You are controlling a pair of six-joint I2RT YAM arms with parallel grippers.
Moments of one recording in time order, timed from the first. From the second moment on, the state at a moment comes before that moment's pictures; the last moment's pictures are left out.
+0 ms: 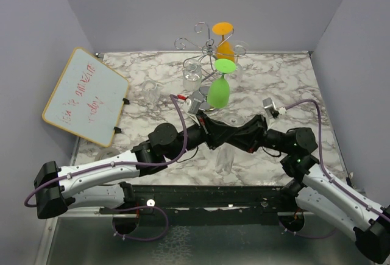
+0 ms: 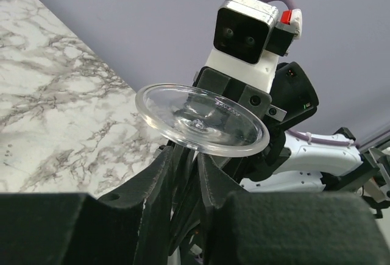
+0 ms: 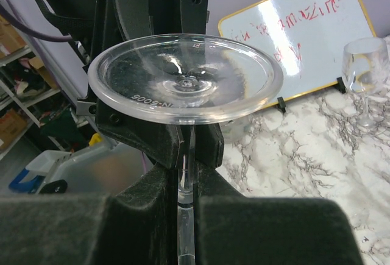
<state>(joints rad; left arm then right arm) -1.18 1.06 0.80 0.43 -0.10 -0.69 0.65 0.71 0.44 0.64 -0.70 0.61</state>
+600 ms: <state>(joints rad) -1.17 0.98 0.71 0.47 -0.09 -0.42 0.65 0.57 0.52 0.35 -0.65 0.58</state>
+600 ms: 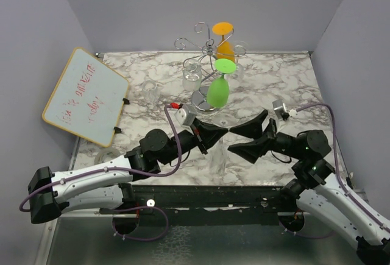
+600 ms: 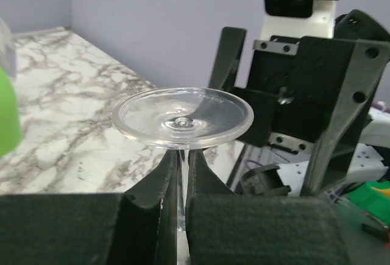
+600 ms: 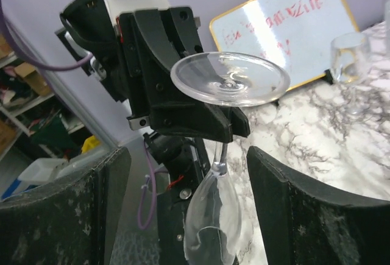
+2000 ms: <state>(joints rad) -1.17 0.94 0.63 0.59 -0.05 0.04 0.65 0.66 0.59 0.23 -0.41 1.57</state>
